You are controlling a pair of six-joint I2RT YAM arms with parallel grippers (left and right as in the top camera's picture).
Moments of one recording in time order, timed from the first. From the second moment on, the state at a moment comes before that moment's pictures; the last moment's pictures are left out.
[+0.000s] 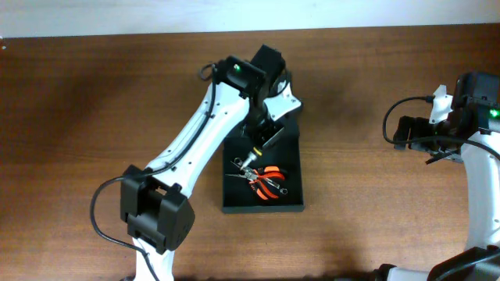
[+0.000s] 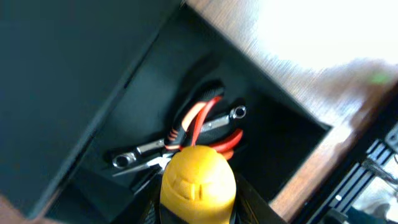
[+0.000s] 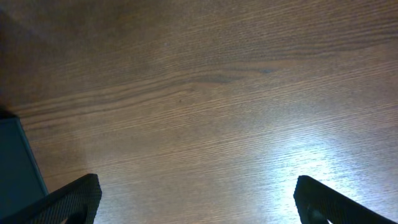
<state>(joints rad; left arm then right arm) -0.57 2.05 1.96 -1.39 0.27 0.32 -0.32 1.49 1.32 -1.10 -0.07 -0.05</state>
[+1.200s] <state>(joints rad) -0.57 2.07 1.63 -1.12 0.26 0.28 -0.32 1.49 1.32 -1.10 -0.07 -0.05</state>
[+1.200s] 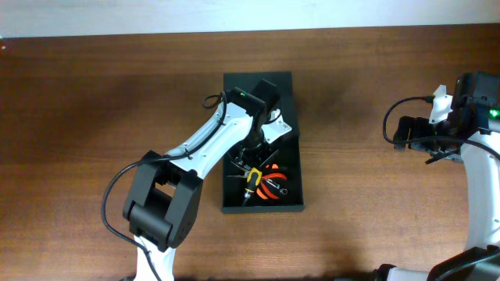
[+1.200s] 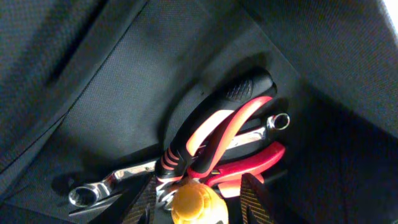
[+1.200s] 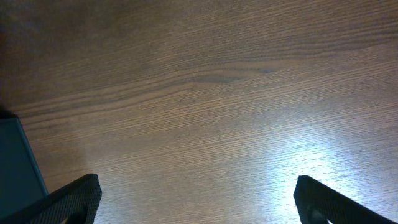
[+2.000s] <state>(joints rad) -0.49 2.08 2.42 -1.57 -0.06 0.09 -0.32 1.49 1.32 -1.10 -0.07 -0.05</state>
